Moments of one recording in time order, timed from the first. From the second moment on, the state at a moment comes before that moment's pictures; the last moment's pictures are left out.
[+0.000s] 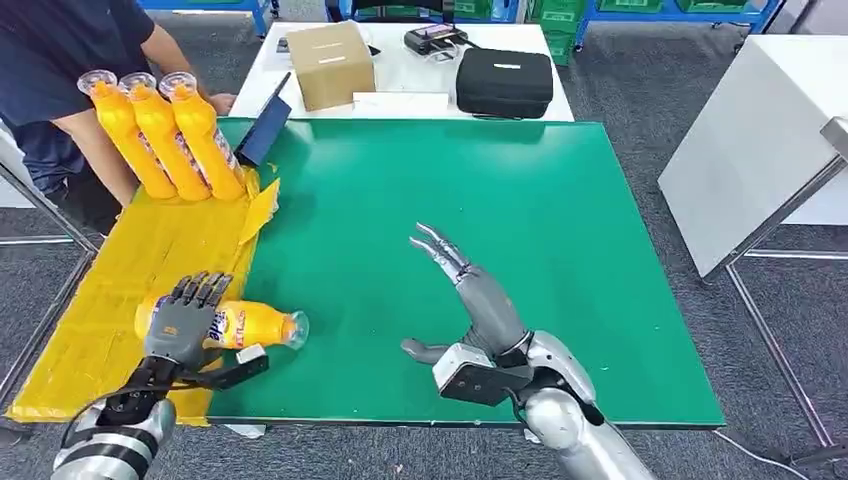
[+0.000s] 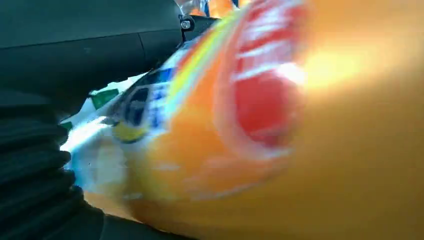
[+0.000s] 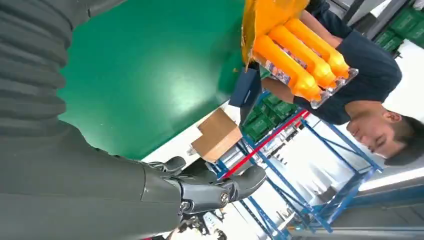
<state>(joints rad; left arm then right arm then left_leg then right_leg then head) -0.32 0.20 -0.08 -0.73 -1.54 0.51 -0.16 -0.19 -0.09 0.55 -1.64 0.47 -0.03 -0.23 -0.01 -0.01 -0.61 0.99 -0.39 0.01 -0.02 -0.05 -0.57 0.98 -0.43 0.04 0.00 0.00</state>
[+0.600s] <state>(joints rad) -0.37 0.23 -0.07 -0.66 -1.50 0.37 -0.19 -0.21 -0.08 0.56 -1.62 0.47 -0.03 -0.23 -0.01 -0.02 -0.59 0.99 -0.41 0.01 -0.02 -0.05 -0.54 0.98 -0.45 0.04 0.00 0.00</state>
